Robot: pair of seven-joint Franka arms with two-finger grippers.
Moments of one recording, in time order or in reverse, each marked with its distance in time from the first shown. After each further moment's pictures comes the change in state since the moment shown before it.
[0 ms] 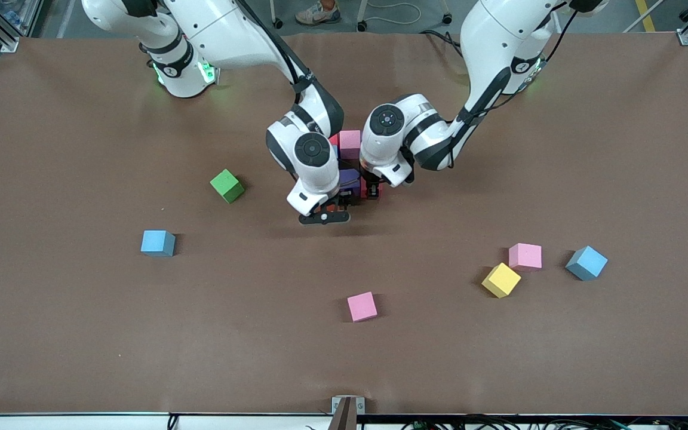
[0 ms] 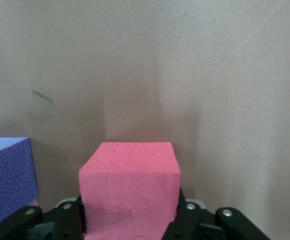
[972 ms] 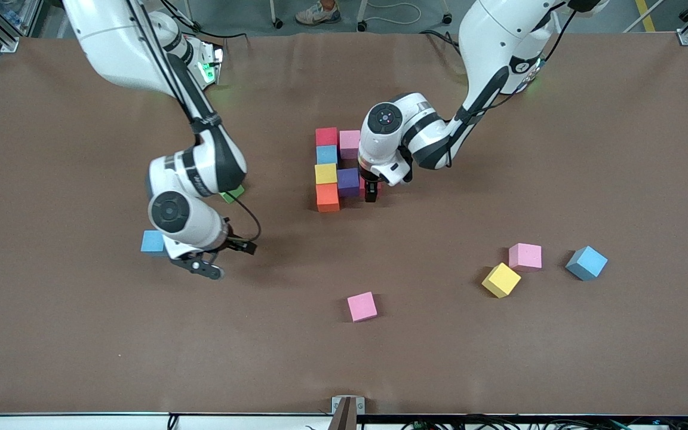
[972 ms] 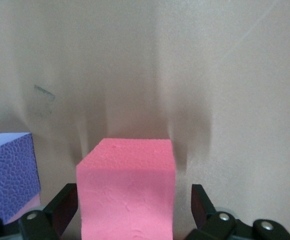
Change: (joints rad) left arm -0.007 0.000 -0.001 0.007 0.000 0.000 0.000; right arm -0.378 -0.176 -0.051 -0.104 0.003 -0.207 0.002
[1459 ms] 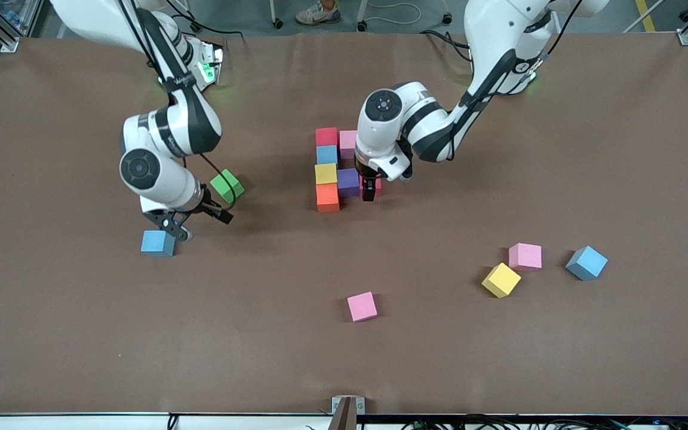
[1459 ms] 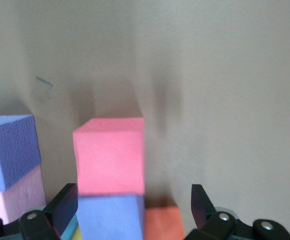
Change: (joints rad) left arm 0.001 -0.109 -0.007 0.026 0.000 -0.070 0.000; right arm 0.038 -0.269 -0.015 -0.383 0.001 0.093 0.239
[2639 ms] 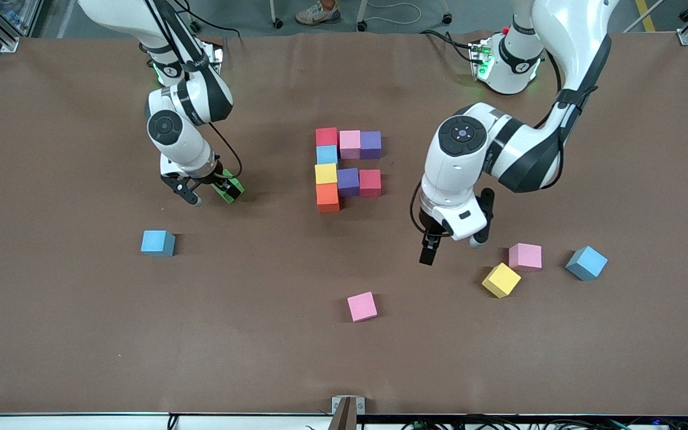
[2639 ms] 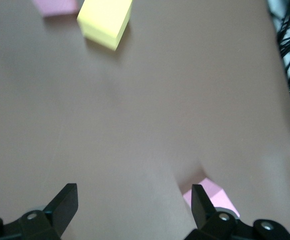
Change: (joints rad) left arm 0.246 -0.001 0.040 0.321 0.154 -0.250 0.610; right arm 0.066 -0.043 0.002 -0.348 -0.004 0.390 0.094
